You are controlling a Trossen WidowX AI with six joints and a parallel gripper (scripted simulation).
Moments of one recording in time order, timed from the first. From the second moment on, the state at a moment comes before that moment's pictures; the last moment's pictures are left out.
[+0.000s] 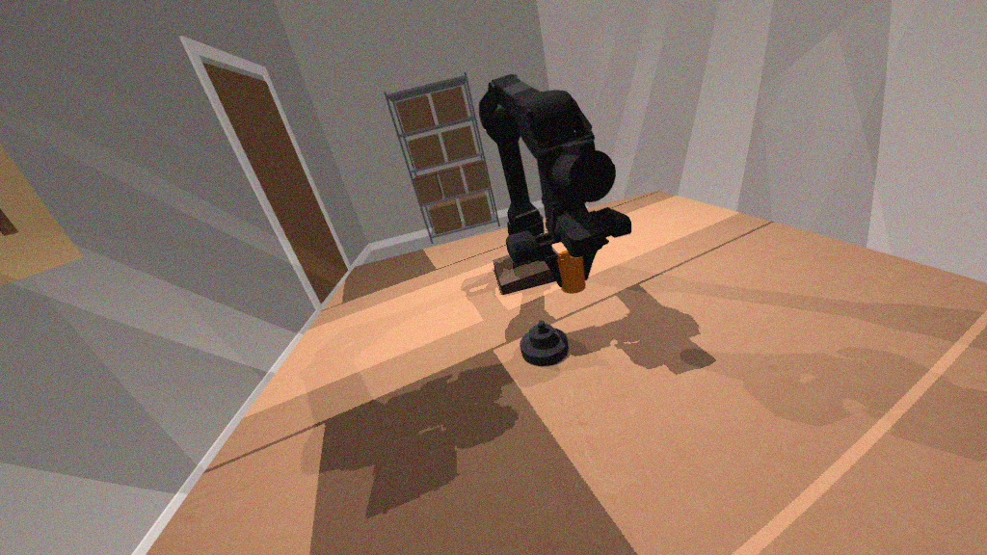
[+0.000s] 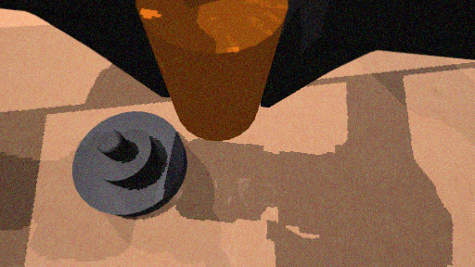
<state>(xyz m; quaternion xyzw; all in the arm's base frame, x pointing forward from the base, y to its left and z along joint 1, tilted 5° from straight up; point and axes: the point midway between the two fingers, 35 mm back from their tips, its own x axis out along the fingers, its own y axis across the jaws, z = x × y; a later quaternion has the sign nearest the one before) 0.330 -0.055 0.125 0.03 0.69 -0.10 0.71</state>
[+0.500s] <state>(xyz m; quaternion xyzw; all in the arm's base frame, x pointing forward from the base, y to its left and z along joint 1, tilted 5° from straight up) 0.329 -0.102 0.116 0.03 0.69 -0.10 0.71</state>
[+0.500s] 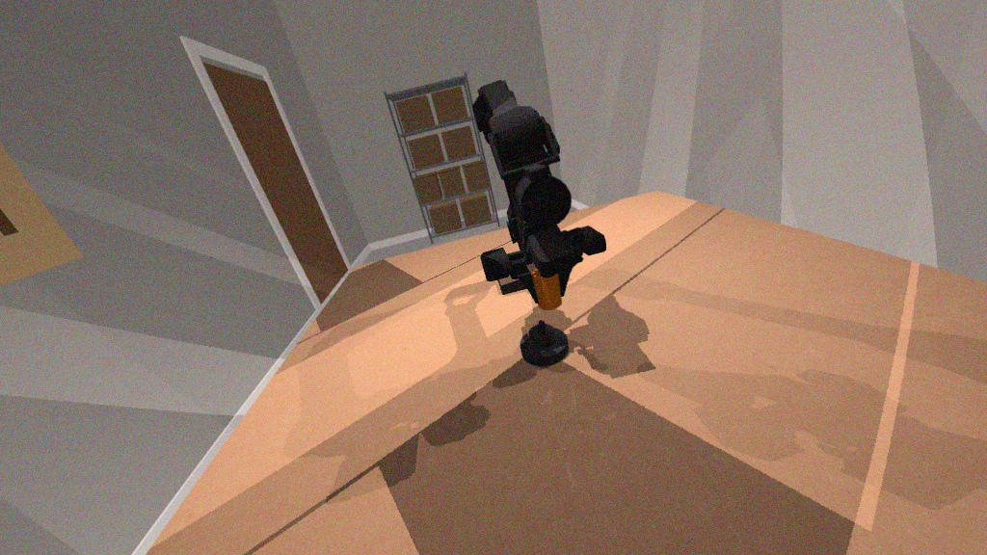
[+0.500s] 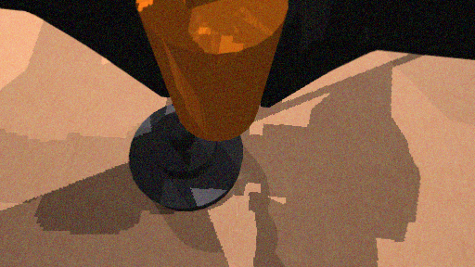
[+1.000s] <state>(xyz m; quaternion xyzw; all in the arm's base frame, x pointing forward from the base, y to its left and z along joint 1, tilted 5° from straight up) 0.328 -0.127 0.106 0.03 0.69 -0.10 0.72</state>
